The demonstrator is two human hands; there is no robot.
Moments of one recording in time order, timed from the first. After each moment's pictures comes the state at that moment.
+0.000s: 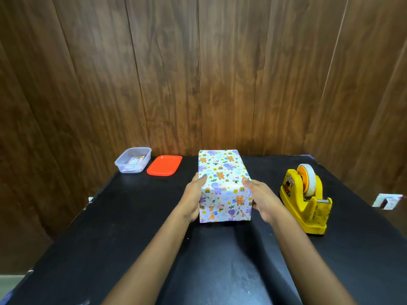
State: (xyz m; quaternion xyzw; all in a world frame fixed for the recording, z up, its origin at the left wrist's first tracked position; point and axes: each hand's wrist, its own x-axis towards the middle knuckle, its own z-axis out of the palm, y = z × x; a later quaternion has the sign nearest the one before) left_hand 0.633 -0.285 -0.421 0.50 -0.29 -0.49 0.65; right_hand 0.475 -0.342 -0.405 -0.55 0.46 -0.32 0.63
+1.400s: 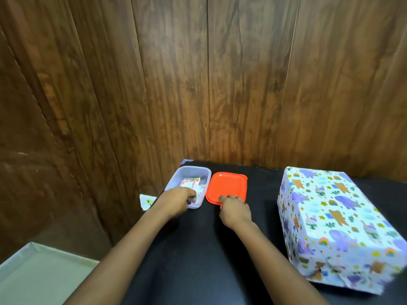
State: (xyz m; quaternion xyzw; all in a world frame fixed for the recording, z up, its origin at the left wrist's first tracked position) left_hand 0.906 -0.260 -0.452 0.83 -0.55 -0.01 0.06; right_hand 0.760 -0.361 -0.472 -0.90 0.40 -0.03 0.14
